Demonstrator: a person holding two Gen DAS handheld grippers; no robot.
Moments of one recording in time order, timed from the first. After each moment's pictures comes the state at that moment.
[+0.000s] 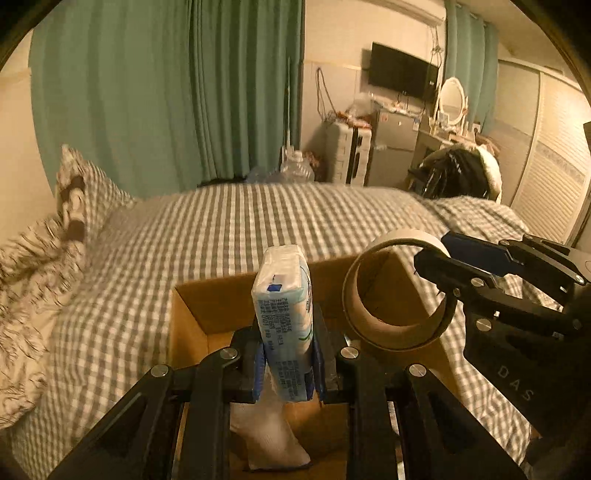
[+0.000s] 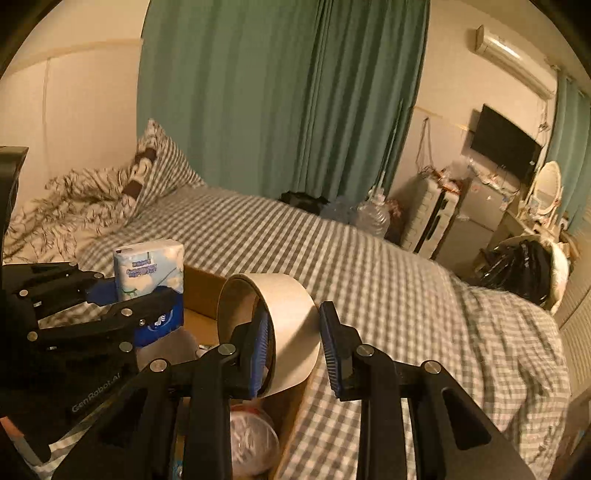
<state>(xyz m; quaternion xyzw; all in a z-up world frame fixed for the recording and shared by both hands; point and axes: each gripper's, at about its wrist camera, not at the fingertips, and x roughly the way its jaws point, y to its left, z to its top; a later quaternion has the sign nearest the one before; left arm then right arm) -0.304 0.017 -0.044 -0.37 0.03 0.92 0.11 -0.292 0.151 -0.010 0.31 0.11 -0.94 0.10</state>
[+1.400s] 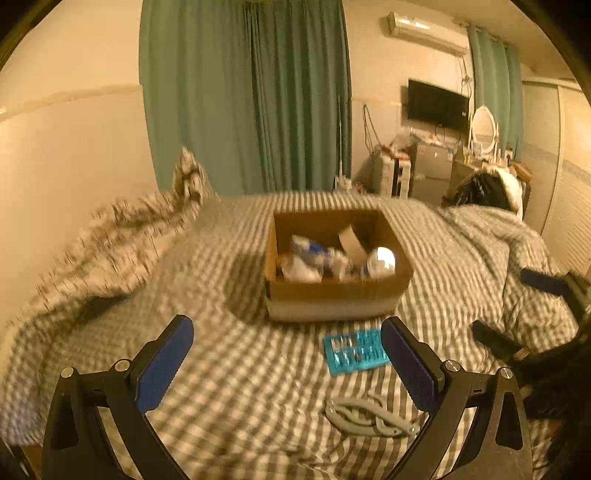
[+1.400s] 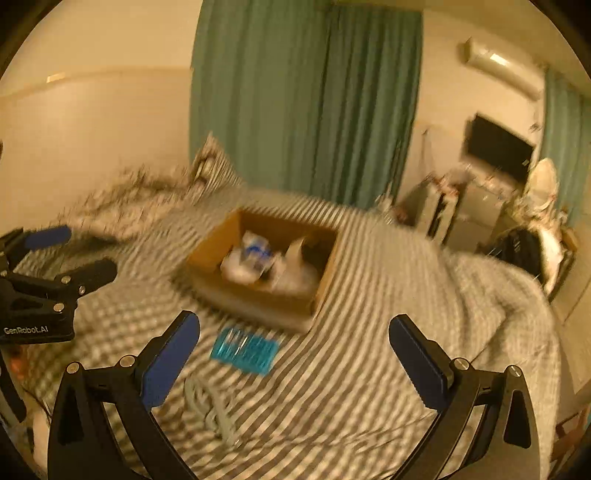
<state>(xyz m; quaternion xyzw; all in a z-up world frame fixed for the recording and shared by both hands) -0.032 -0.009 -0.019 -0.30 0.03 0.95 0.00 -0.043 0.186 -0.005 0.28 0.10 -0.94 0.14</state>
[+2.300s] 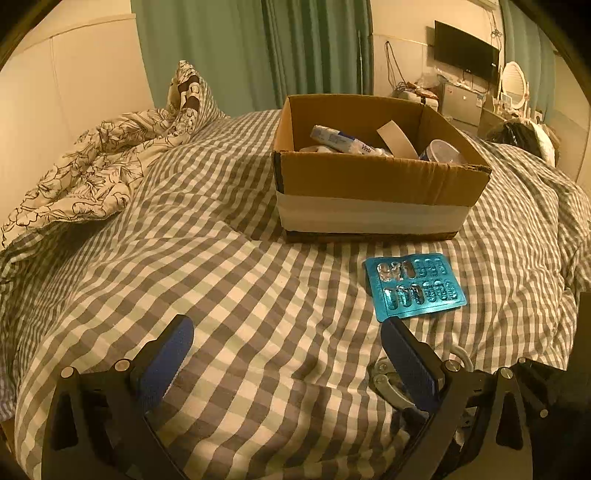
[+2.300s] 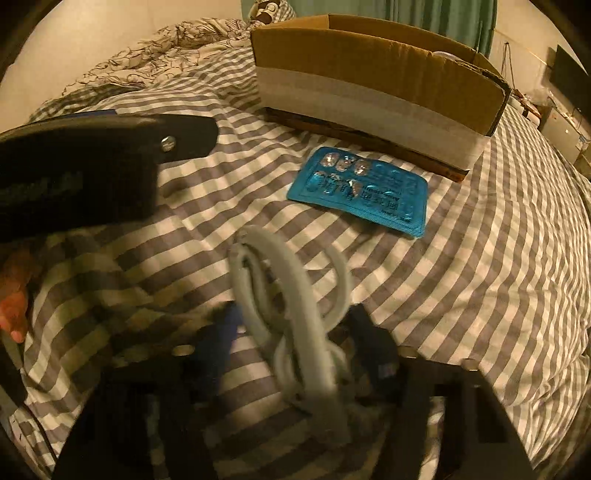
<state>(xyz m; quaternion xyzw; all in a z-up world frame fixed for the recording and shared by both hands) -0.089 -0.026 -0.133 -0.40 0.03 0.91 -0.04 -0.070 0.120 -0.201 0.47 0.12 -0.84 0.23</state>
